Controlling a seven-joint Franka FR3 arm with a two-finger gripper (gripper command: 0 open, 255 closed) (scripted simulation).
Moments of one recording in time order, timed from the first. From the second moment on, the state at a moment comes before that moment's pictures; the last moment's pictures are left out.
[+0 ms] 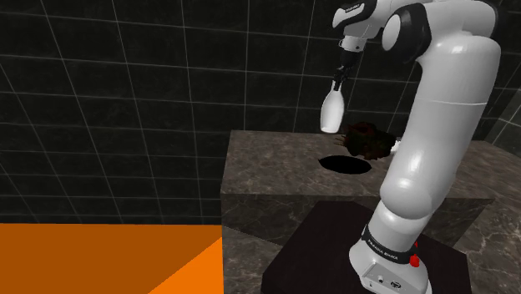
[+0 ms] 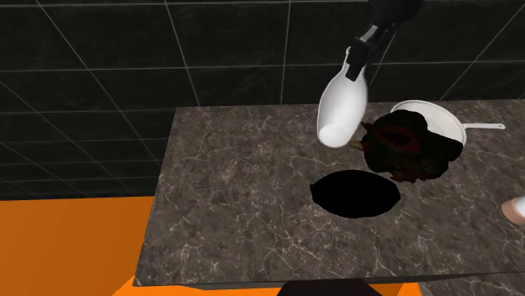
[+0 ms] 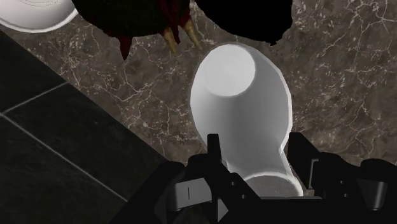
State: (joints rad) arm -0.21 0.12 -0.76 -1.61 0.15 1.76 -0.90
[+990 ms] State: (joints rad) arm -0.35 0.03 -0.90 -1.47 0.10 1.53 -1.15
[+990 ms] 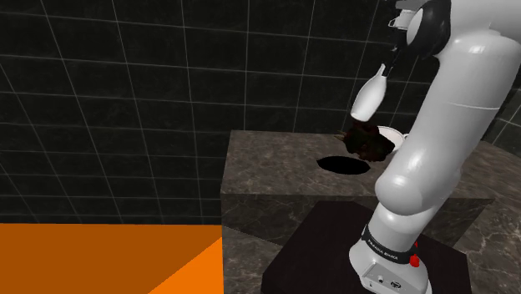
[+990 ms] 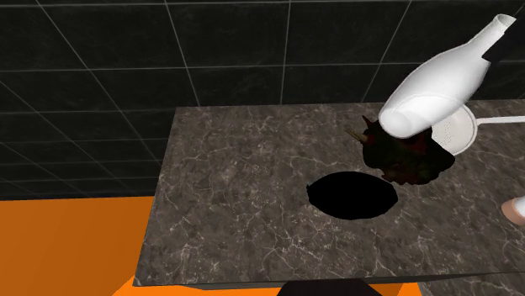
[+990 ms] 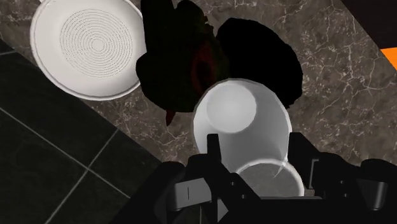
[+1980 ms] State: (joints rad) arm -1.01 0.44 -0.98 -0.76 0.51 1.06 -1.60
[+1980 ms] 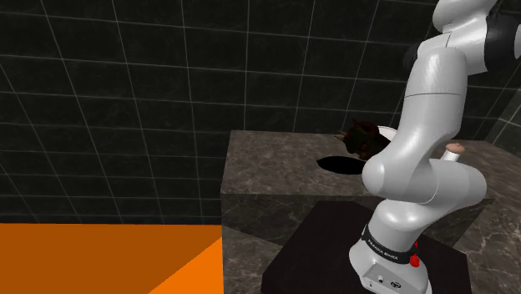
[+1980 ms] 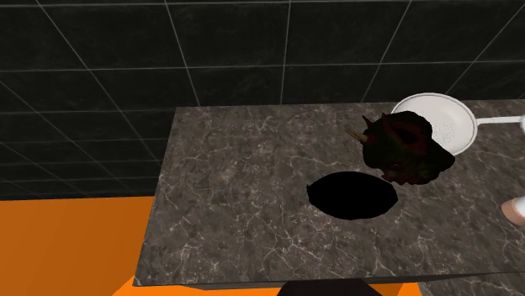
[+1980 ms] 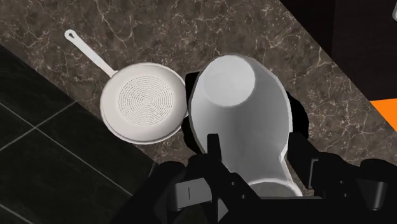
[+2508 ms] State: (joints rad) arm -0.86 0.35 -1.03 -1.01 0.41 1.21 -1.63
